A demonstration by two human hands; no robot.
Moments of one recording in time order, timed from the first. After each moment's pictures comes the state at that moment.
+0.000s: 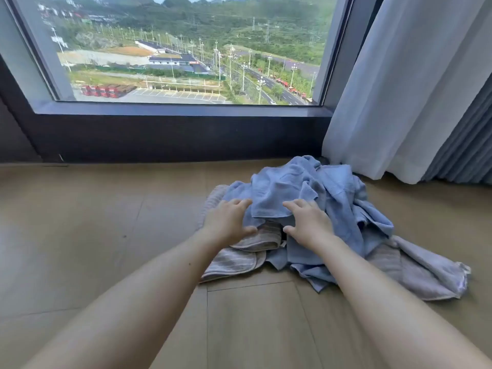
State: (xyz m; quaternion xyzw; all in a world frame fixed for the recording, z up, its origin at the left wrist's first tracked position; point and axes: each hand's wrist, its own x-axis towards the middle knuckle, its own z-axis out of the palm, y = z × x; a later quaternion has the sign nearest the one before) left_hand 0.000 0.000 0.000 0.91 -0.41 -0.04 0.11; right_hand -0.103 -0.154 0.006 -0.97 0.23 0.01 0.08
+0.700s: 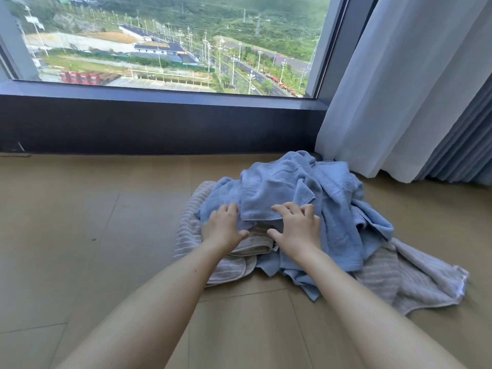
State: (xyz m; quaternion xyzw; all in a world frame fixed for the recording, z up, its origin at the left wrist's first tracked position) left_hand 0.017 -0.039 -0.060 0.93 -0.31 -0.08 0.19; right_hand -0.088 -0.155 -0.032 -0.96 0.26 -0.07 0.08
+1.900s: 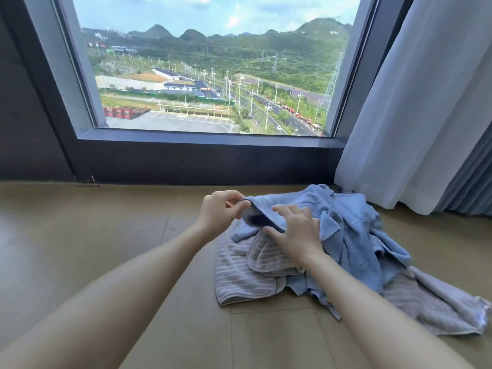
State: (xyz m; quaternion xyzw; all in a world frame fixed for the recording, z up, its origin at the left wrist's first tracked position) left_hand 0.032 0.064 0.062 0.81 -0.32 0.00 0.48; right_hand -0.075 -0.076 0.048 -0.96 0.21 -0.16 0.12
